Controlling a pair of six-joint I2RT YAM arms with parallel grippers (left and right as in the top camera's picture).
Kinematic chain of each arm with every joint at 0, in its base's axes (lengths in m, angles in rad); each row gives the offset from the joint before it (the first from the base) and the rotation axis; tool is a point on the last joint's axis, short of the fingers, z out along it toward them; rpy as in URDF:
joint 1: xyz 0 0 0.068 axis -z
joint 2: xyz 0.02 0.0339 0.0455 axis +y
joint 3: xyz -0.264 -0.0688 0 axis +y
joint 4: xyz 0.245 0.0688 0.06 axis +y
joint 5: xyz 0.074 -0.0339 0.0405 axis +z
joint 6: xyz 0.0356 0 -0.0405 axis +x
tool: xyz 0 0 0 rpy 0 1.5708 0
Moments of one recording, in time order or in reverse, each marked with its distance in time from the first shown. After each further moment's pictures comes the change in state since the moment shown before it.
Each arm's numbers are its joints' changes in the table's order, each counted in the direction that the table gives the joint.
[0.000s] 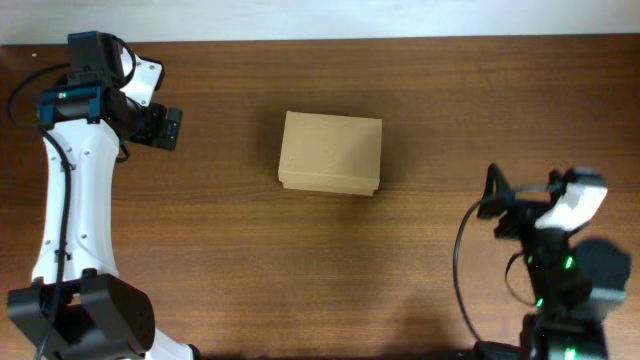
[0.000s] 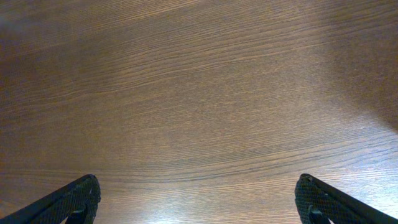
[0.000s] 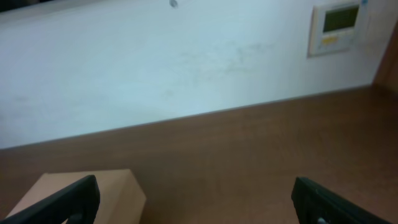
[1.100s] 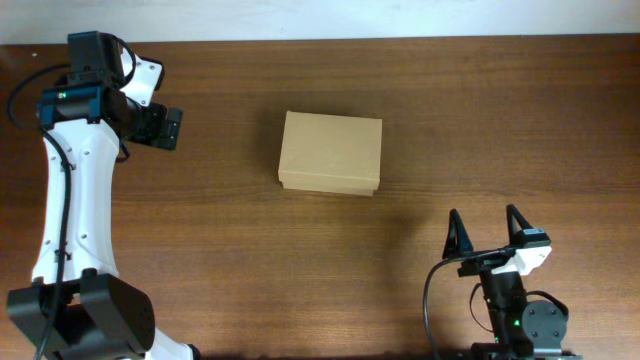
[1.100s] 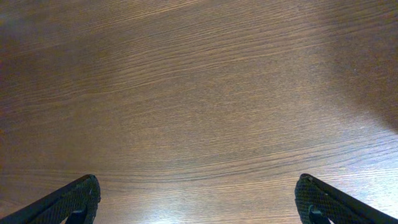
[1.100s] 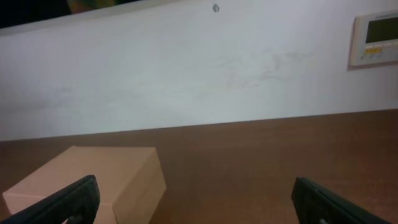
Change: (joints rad) left arm 0.000 0.000 0.000 0.000 0.000 0.000; right arm -0.114 -0.461 0.500 -0.227 -0.001 0.001
